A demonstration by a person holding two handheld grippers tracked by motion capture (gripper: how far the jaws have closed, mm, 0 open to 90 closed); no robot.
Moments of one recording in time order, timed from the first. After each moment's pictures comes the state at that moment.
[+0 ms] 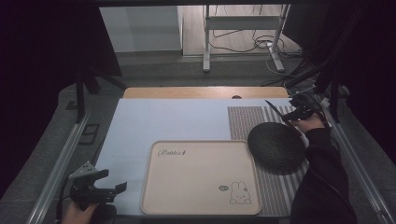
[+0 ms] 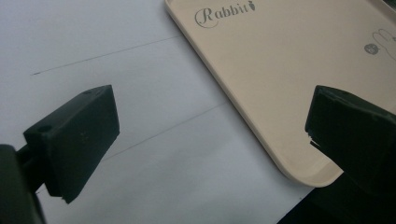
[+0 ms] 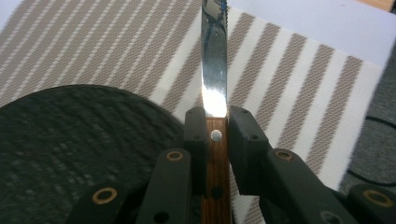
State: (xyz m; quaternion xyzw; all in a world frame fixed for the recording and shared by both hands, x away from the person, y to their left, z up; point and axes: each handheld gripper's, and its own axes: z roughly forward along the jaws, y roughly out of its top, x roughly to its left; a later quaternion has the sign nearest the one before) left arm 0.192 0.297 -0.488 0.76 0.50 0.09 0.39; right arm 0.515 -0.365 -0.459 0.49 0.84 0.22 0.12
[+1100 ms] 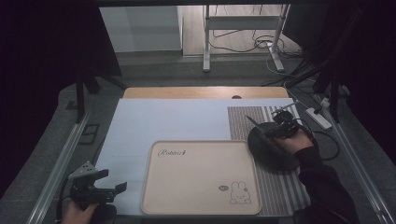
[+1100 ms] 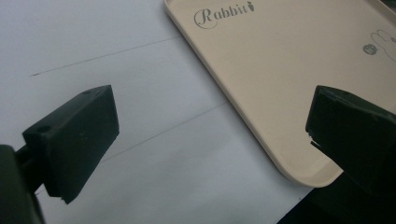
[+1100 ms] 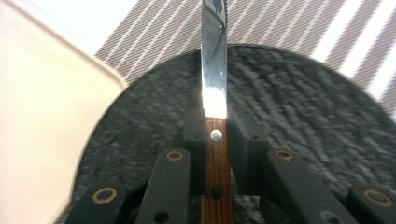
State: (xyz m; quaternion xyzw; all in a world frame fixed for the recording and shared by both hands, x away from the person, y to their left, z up) left arm 0.192 0.297 -0.488 0.76 0.50 0.09 0.40; right arm 0.443 -0.300 -0.463 0.44 0.86 0.24 0.08
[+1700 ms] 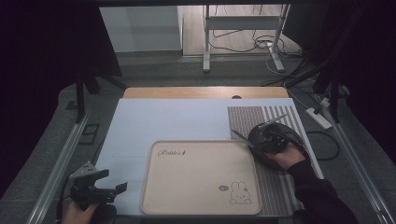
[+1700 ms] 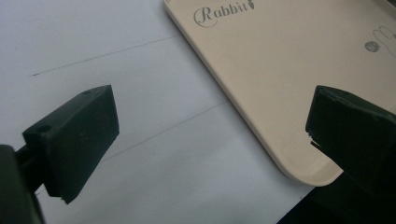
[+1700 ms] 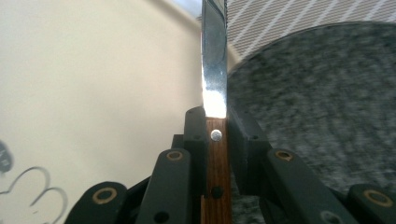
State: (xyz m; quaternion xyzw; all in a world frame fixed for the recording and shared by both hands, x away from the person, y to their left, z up) left arm 0.192 0.296 -0.488 0.77 0.50 0.09 0.39; right arm 0.394 -0.261 -0.471 0.38 0.89 0.25 0.05
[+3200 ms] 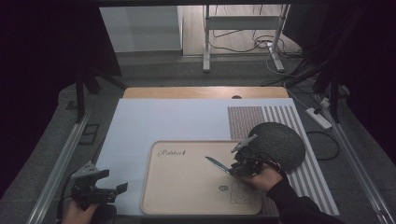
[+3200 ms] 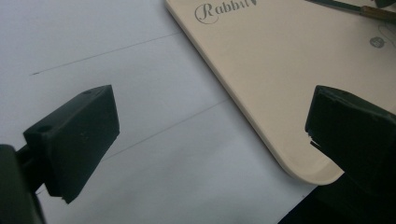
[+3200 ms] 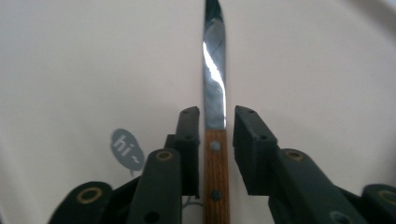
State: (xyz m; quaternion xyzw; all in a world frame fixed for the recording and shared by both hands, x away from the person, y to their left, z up) left arm 0.193 0.294 -0.488 0.77 0.50 0.09 0.39; right arm 0.328 -0.182 -0.486 0.31 0.92 0.24 0.02
